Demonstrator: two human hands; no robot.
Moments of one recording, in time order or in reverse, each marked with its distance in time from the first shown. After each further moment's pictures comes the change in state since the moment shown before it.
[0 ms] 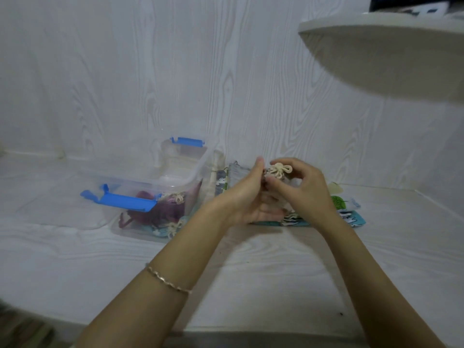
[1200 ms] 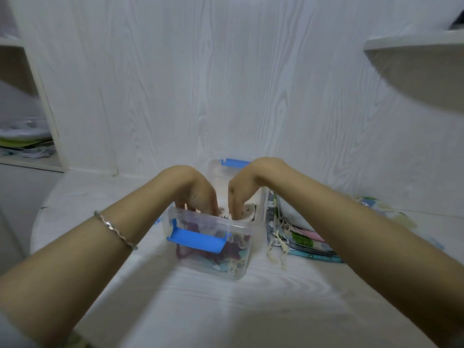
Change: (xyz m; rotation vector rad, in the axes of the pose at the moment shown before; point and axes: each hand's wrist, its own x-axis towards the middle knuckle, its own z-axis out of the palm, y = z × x) left_hand -0.066 0.101 -0.179 1.424 0.066 -0.690; right_hand 0.140 -0.104 0.179 -0.851 -1.452 0.161
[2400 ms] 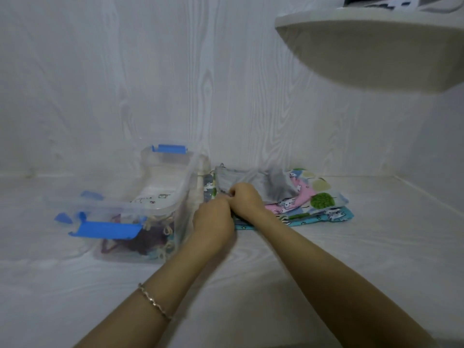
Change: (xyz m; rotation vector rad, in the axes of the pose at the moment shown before) left_hand 0.072 0.158 0.116 -0.149 0.925 0.198; right_hand 0.032 0.130 0.163 0.662 0.973 0.303
